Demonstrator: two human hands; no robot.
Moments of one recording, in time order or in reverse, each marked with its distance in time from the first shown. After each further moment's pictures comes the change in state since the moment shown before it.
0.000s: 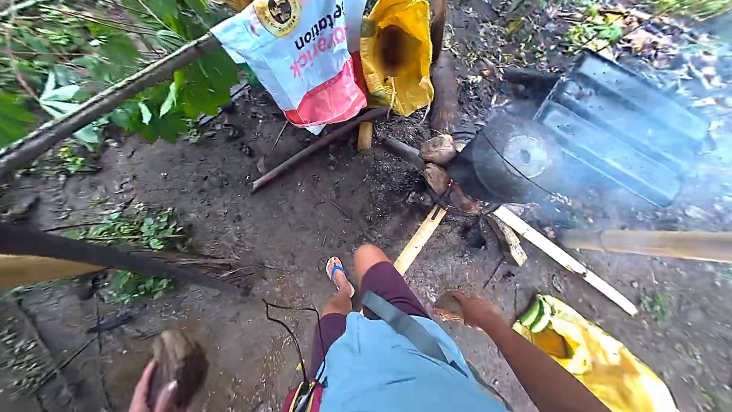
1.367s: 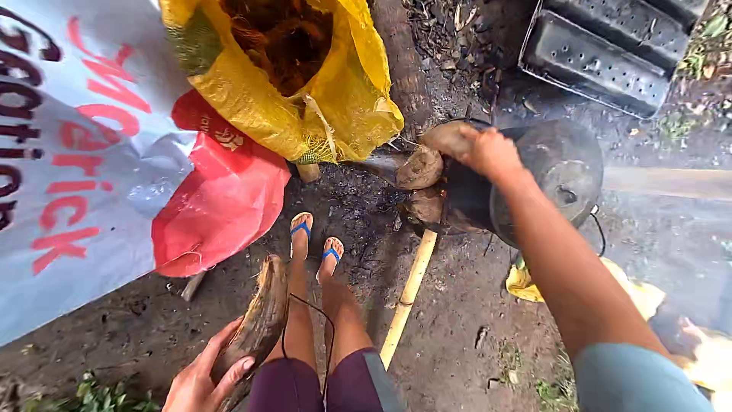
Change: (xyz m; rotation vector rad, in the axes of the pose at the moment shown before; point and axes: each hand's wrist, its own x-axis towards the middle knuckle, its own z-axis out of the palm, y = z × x) left_hand 0.428 0.535 0.143 0.332 -0.724 0.593; right_hand 0.196 0.008 -0.596 0.395 0.648 0.143
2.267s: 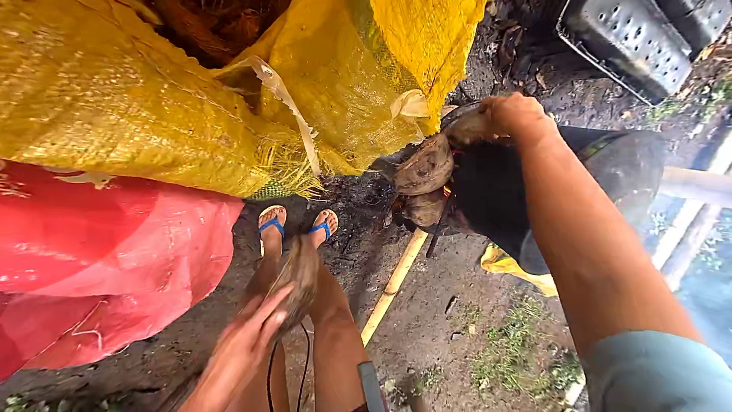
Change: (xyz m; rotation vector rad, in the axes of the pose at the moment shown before) left_hand 0.179 0.013 0.073 -0.042 -0.250 0.094; right_hand 0.186 0.022 0.042 -0.343 -0.290 0.214
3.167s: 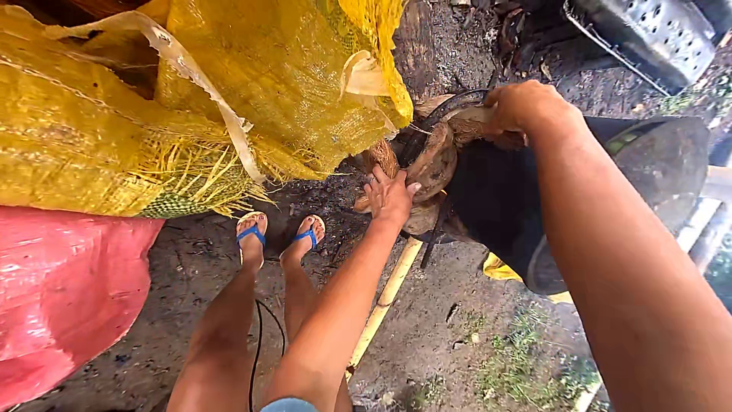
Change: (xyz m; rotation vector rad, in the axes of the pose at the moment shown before) left_hand 0.309 0.188 0.163 0.150 0.033 -0.121; right_hand 0.006 0.014 0.004 -0.017 -0.038 -0.010
